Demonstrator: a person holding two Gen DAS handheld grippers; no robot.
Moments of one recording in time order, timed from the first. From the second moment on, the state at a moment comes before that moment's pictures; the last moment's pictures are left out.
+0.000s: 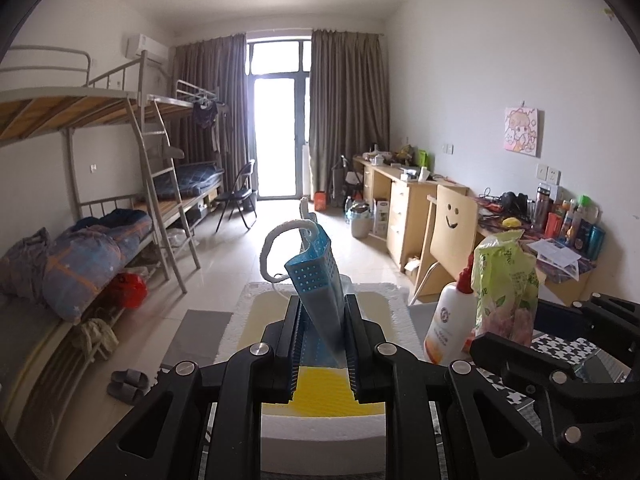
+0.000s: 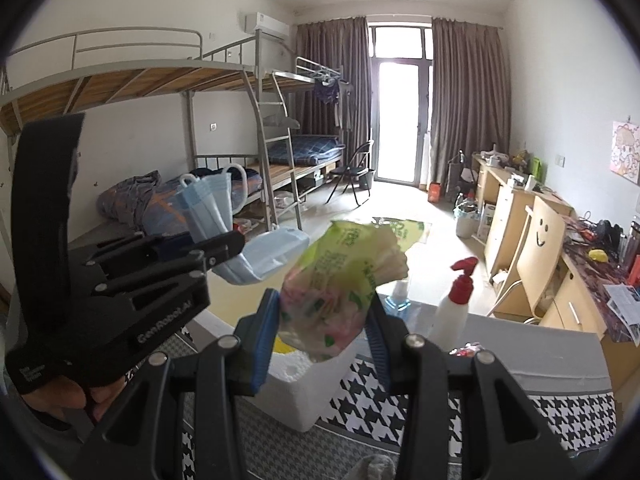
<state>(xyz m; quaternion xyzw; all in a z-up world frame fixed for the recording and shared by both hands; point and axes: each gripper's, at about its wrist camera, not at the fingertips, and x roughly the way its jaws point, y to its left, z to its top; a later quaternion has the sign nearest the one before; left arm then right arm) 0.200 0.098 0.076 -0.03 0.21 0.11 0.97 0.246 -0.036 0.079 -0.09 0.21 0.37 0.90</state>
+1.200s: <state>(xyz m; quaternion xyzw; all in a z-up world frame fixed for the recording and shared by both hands) 0.178 0.159 0.076 -0.06 0.19 0.18 0.96 0.264 0.005 0.075 -0.11 0.24 0.38 0.88</state>
